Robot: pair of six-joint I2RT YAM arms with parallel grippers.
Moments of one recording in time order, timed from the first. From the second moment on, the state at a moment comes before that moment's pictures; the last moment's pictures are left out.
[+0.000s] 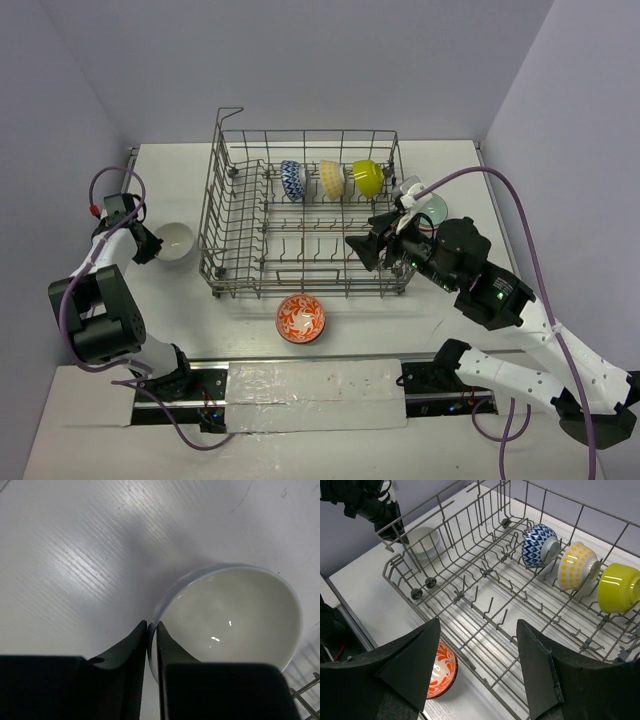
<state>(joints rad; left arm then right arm) 0.31 1.51 0.92 -0.44 -0.14 -0.51 0.84 0.77 1.02 -0.38 0.07 0.10</state>
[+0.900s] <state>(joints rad) 0.33 1.26 0.92 -0.47 -0.19 -0.56 0.84 0.82 1.02 -0.39 0.08 0.11</state>
